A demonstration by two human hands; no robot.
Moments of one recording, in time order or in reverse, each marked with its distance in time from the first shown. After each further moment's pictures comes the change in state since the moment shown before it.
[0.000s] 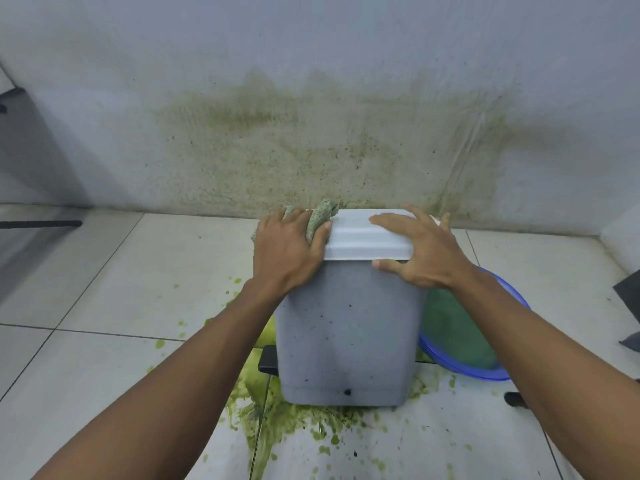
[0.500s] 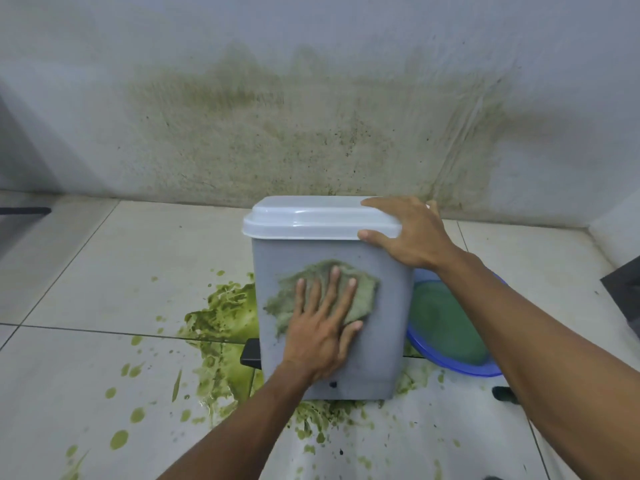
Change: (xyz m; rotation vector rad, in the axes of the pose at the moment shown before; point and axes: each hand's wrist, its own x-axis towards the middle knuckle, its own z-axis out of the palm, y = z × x) left_hand -0.125 0.032 0.115 0.082 -0.007 0.270; right_hand 0.029 0.014 0.012 0.043 0.093 0.072
